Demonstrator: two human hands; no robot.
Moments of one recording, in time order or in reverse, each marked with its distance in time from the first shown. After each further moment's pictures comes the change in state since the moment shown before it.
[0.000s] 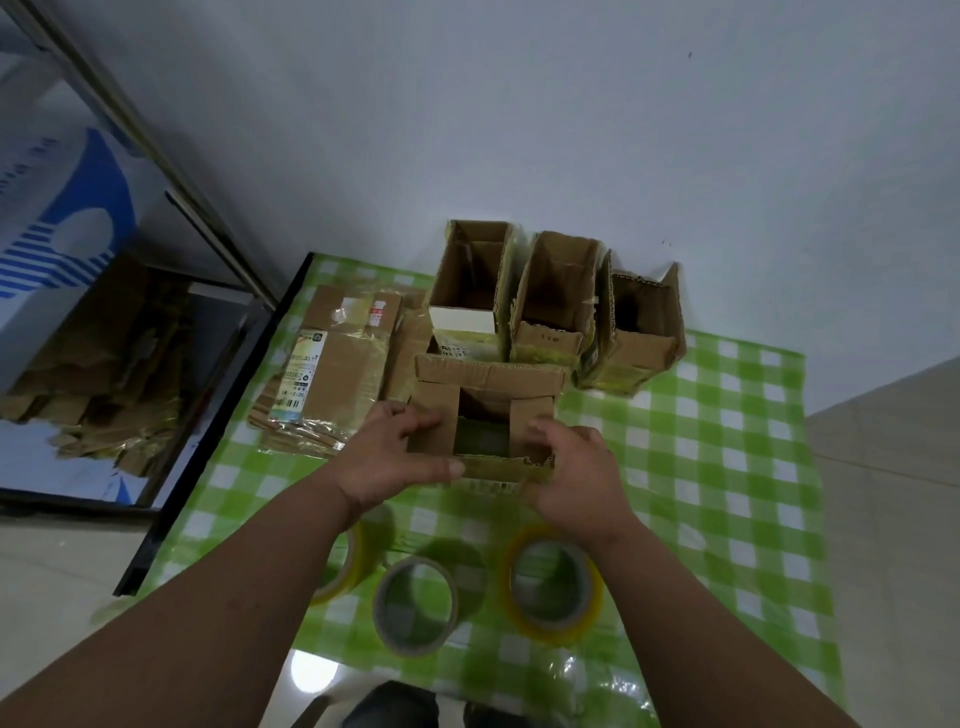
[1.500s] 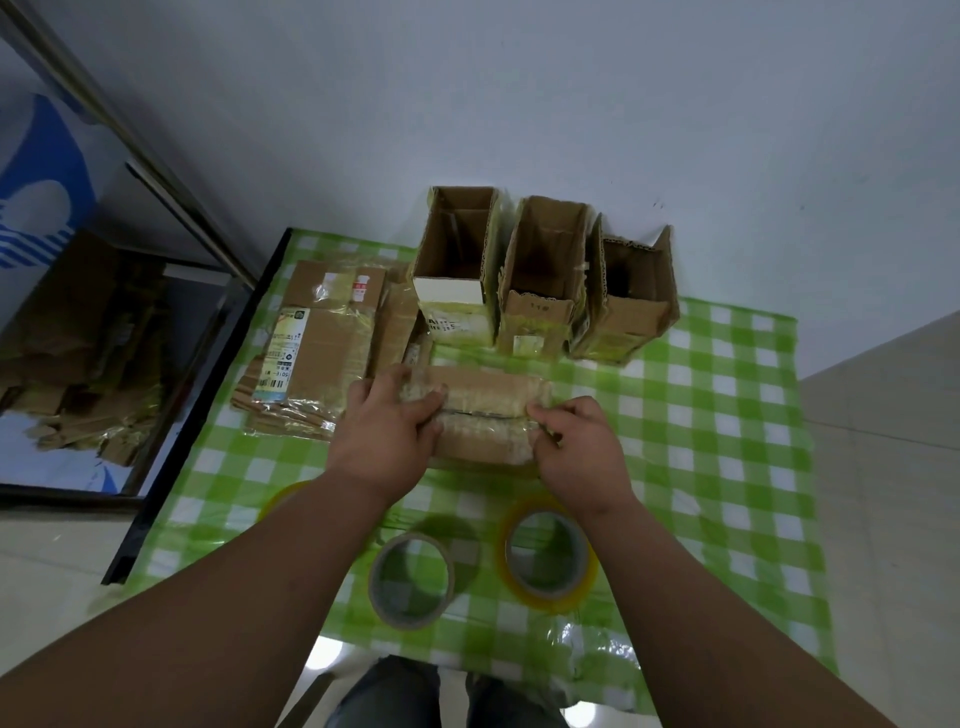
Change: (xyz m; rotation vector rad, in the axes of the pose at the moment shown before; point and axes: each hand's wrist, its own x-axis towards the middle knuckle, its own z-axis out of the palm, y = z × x) left_hand 0.011 -0.016 0.025 0.761 0.298 0.197; right_hand 0.002 0.019 0.017 0.059 0.162 0.036
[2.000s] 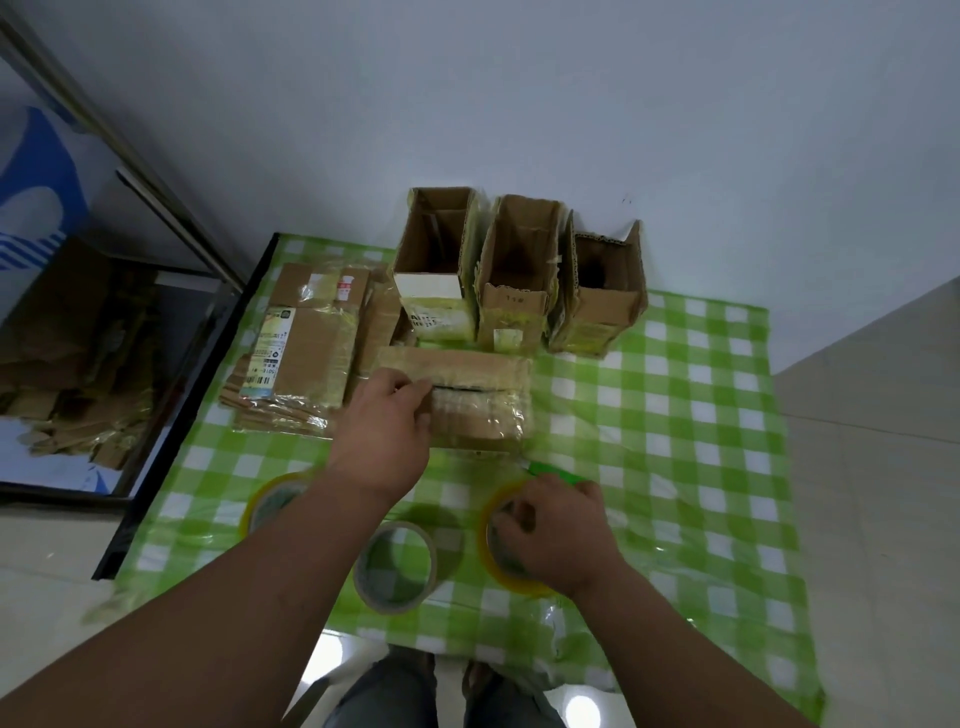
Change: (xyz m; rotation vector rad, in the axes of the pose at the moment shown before) left_hand -0.014 0.023 0.002 -0.105 0.133 0.054; right_hand -0.072 0.021 0.007 -0.290 -0.253 -0.068
